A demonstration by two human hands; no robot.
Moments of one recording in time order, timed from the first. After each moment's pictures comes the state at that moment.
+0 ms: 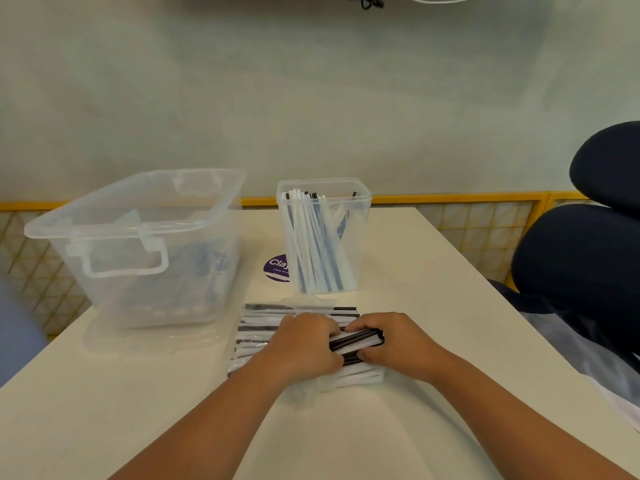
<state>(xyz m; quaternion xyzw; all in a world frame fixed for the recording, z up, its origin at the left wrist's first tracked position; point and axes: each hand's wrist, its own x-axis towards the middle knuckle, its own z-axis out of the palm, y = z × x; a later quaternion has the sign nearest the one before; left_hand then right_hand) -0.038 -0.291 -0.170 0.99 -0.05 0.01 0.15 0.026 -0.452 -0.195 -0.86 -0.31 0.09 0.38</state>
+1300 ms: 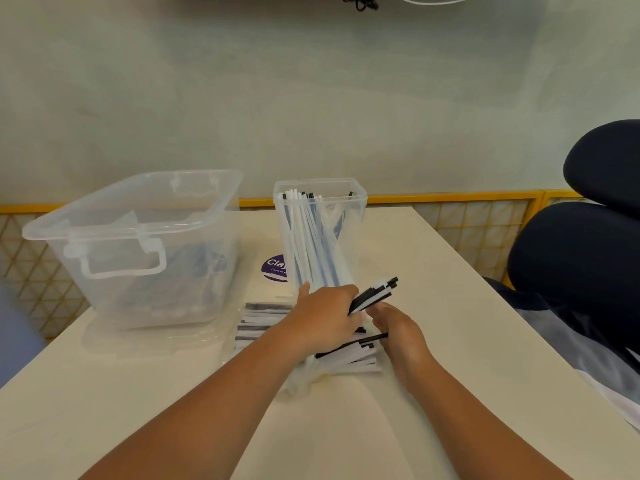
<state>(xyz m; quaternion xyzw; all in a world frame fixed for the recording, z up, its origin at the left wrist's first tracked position) -0.023 -0.313 -0.139 0.98 -0.06 0.04 0.19 0.020 -0.439 -0.203 -0.71 -0.01 0.13 0.70</state>
